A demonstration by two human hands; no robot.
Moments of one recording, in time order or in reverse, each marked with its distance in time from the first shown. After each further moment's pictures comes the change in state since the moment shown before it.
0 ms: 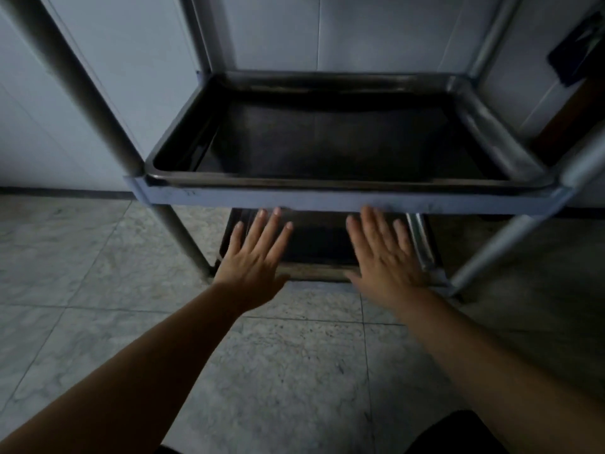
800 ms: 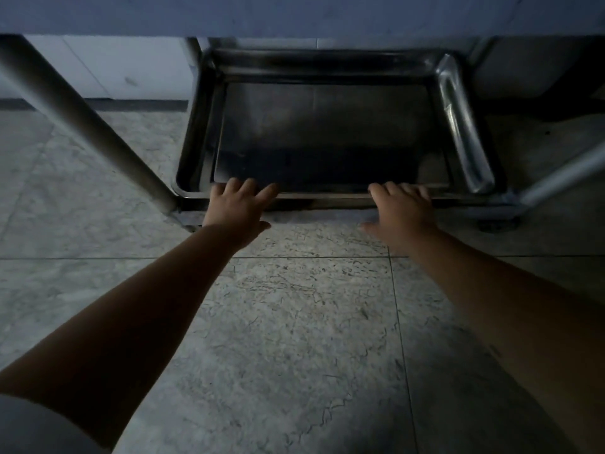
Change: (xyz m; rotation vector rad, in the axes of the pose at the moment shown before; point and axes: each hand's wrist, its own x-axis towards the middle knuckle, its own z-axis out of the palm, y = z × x) left_hand -0.014 -0.042 0.191 -0.002 -0.303 -0.013; right_hand -0.036 -0.008 0.192 0.025 -0.434 0.200
